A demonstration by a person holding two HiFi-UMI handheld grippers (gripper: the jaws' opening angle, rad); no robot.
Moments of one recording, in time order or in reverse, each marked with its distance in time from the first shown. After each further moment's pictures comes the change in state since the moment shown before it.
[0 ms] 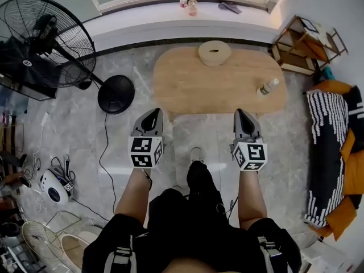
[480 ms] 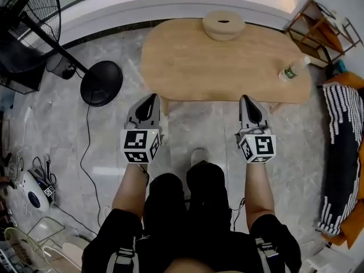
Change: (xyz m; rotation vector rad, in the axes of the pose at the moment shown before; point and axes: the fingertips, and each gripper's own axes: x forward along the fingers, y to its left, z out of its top) left arm 0.132 0.042 -0.230 0.045 -0.163 0.013; right arm 0.091 -0.013 -0.257 -0.092 -0.145 0.049
